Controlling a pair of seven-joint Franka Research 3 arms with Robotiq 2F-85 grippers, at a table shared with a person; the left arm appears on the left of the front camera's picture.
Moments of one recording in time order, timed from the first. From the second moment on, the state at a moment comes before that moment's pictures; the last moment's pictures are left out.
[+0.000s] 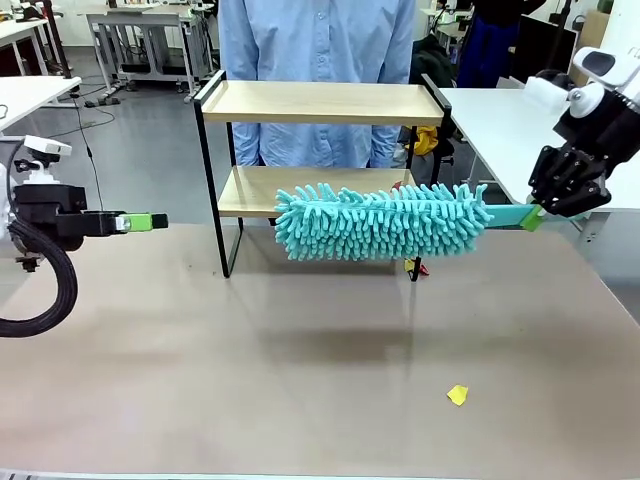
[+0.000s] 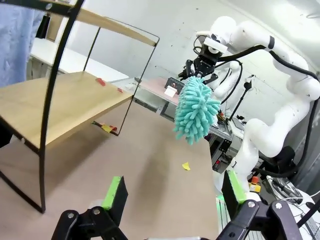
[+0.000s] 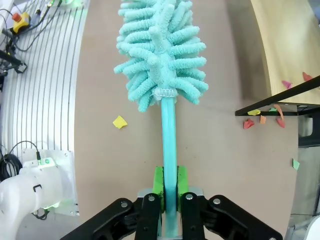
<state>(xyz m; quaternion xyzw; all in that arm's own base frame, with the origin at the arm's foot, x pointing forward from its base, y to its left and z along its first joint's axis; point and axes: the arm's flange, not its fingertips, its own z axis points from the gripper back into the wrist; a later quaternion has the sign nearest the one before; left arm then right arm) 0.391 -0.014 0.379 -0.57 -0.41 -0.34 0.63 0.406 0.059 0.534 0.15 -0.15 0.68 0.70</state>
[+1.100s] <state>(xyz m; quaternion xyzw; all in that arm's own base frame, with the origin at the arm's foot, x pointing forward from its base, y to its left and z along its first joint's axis) 0.391 -0.151 0.382 -0.55 -0.45 -0.45 0.55 0.406 0.059 0.534 0.15 -0.15 0.68 0.70</state>
